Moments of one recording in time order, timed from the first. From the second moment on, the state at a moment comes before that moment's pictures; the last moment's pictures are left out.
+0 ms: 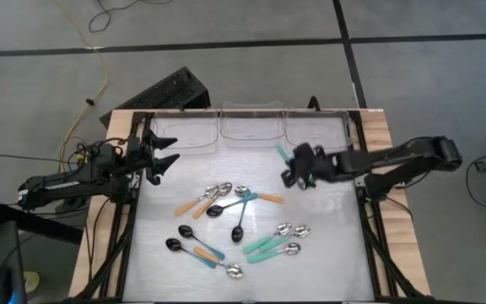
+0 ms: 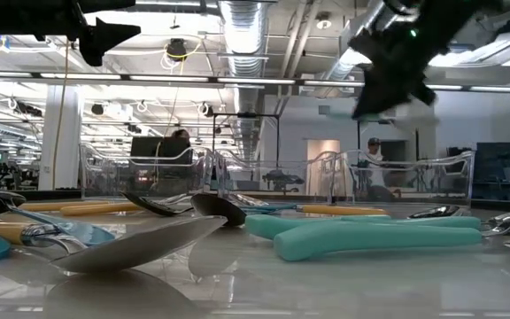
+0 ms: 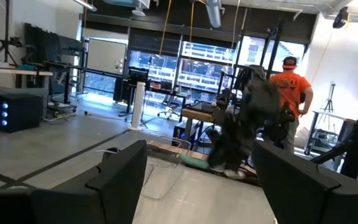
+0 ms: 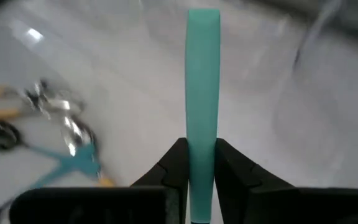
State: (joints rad) left arm 0.24 0.30 0.30 0.17 -0.07 -0.18; right arm 0.03 1.21 0.84 -0.49 0.57 0.74
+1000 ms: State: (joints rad) left arm 0.24 0.30 0.30 0.14 -0.12 -0.18; right arm -0.77 1.34 0.91 -0.64 0.27 -0.51
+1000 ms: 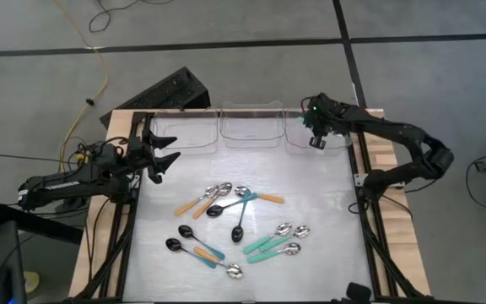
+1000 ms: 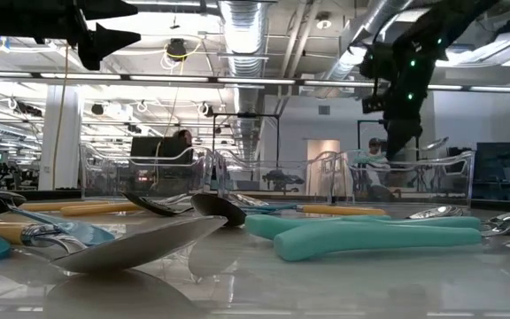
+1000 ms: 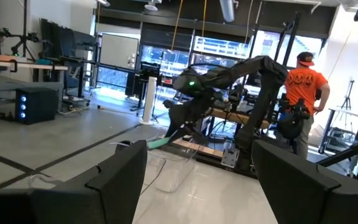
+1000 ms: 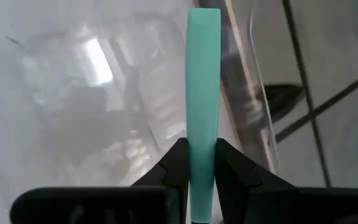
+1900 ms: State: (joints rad) left arm 0.24 0.30 0.30 0.14 -0.15 -0.21; right arm -0.91 1.49 0.95 -0.53 0.11 -0.51
